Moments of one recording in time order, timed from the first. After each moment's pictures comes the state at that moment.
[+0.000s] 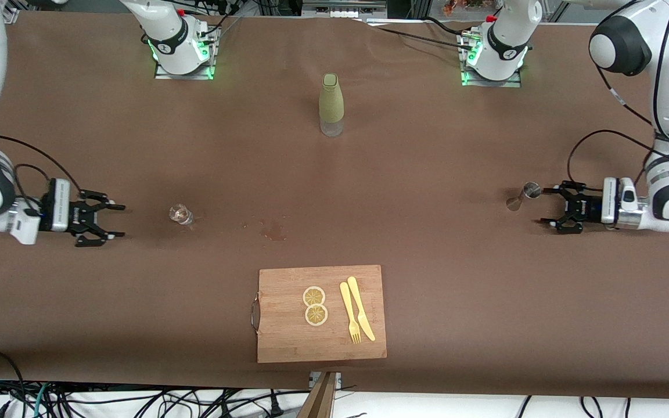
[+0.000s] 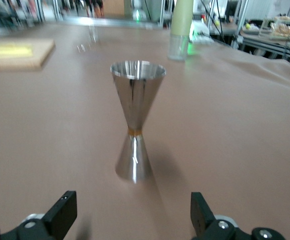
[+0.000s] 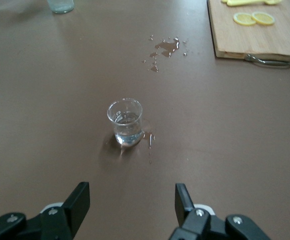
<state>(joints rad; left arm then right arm) 0.28 0.96 0.32 -1.48 -0.86 1.39 2.62 -0.19 0.59 -0.14 -1.63 0.69 1.76 -2.32</state>
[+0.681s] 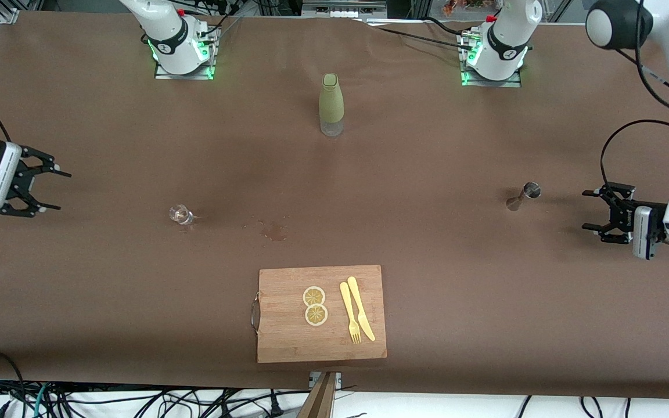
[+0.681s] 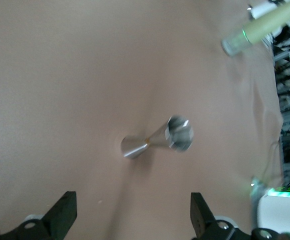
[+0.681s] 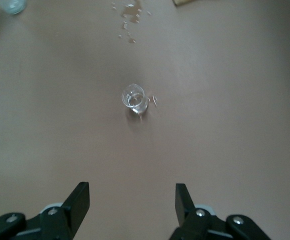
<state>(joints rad) 0.13 0.76 0.35 -1.29 -0.58 1.32 1.55 -0.13 0.21 -0.13 -1.72 0.30 1.76 -1.58</state>
